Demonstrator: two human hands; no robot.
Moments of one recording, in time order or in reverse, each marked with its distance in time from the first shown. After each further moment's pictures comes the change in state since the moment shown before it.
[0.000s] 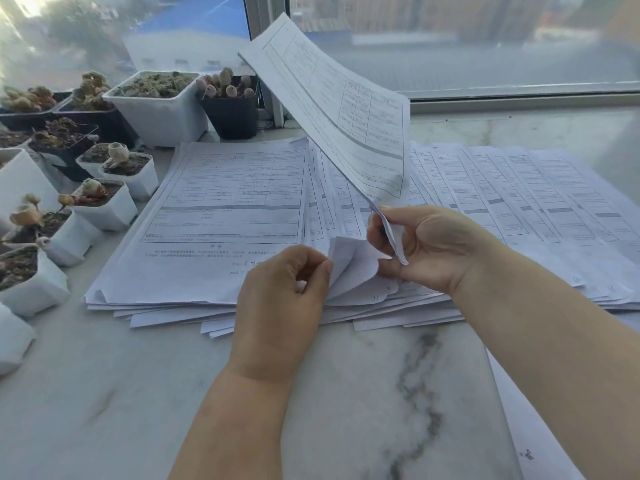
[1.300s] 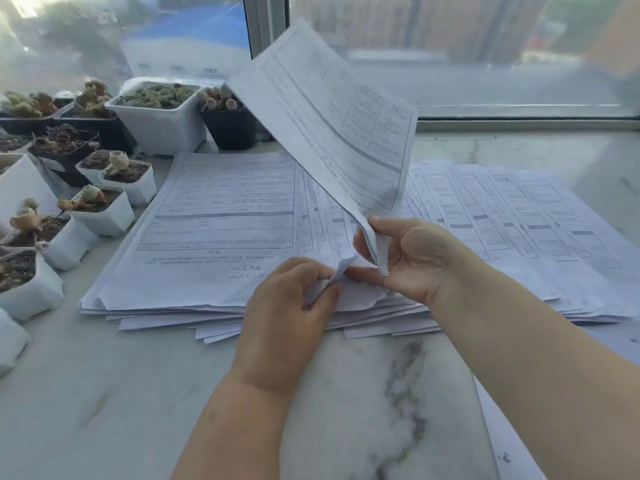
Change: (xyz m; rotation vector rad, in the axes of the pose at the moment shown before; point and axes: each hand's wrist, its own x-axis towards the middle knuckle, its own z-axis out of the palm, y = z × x) left_hand -0.003 0.001 0.006 0.029 -0.075 0.087; right_hand -0.003 0.002 0.010 0.016 0.048 -0.001
